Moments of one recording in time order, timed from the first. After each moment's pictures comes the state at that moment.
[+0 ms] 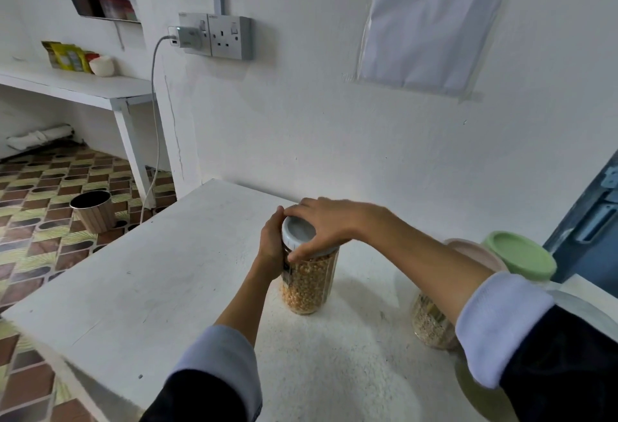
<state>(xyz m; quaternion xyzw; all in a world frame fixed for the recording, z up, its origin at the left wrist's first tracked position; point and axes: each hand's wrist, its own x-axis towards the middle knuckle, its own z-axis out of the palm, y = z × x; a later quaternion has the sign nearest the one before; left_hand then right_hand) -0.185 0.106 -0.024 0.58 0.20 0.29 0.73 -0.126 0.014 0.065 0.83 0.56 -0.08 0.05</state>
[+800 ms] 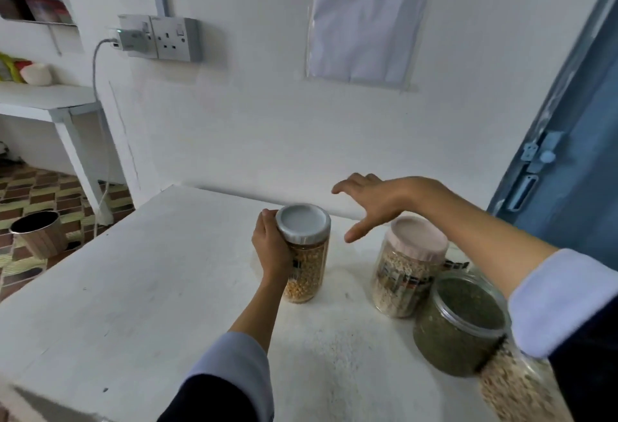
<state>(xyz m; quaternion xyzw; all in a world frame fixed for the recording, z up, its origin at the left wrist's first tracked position) -0.164 0.042 -0.039 0.56 0.24 0.43 0.67 -0.094 -0.098 0.105 0.89 0.42 -0.12 0.11</state>
